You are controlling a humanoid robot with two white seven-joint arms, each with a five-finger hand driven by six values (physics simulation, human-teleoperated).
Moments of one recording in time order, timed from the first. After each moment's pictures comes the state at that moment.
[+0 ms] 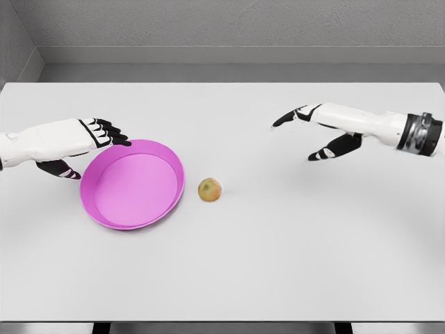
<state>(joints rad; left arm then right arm) -0.67 1.05 -0.82 -1.49 -0.33 -0.61 -0.28 -0.68 -0.75 0.66 -1.29 -0.11 -0.61 0.61</state>
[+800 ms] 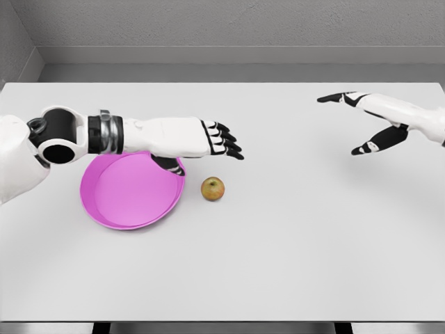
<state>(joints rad) -0.93 0.64 -1.04 -1.49 -0.35 -0.61 -0.41 -0.61 -0.82 0.53 -1.24 -0.12 -0.61 0.61</state>
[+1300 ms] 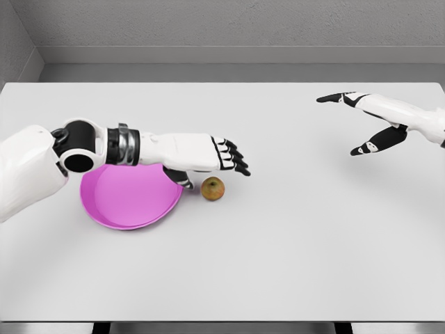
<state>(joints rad) -0.92 0.59 -1.09 -1.43 -0.36 -0.61 -0.41 -0.61 -0.82 0.52 -1.24 -0.12 -0.61 0.61</state>
